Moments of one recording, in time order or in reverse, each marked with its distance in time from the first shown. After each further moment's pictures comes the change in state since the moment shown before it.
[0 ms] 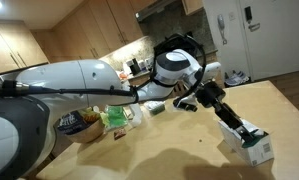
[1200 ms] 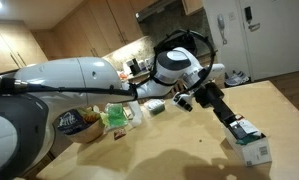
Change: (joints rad) arm -0.006 -0.018 0.025 -0.017 0.036 -0.008 -0.203
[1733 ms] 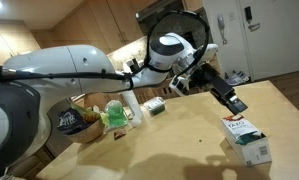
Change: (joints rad) arm 0.008 -0.054 -0.003 0.026 -0.018 0.076 -0.053
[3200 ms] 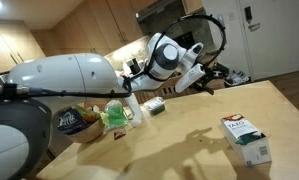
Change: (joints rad) arm -0.025 0.039 0.202 0.007 0.005 0.677 -0.783
